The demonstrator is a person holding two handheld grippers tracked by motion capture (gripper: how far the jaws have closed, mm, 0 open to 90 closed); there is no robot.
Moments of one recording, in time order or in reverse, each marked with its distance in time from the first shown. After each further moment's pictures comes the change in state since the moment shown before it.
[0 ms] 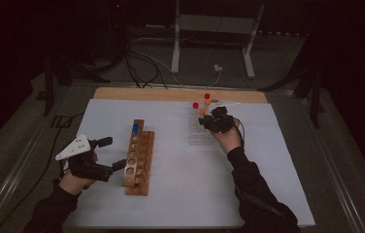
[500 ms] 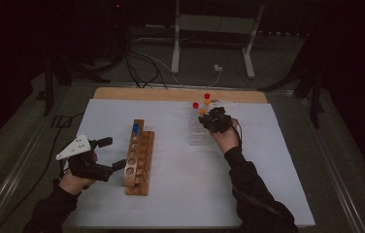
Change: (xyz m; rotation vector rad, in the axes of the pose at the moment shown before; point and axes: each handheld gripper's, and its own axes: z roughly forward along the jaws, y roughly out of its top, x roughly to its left) left arm 0.001 -0.001 0.001 0.008 0.002 0.000; right arm 0.005 0.001 0.004 -0.007 -0.060 -0.029
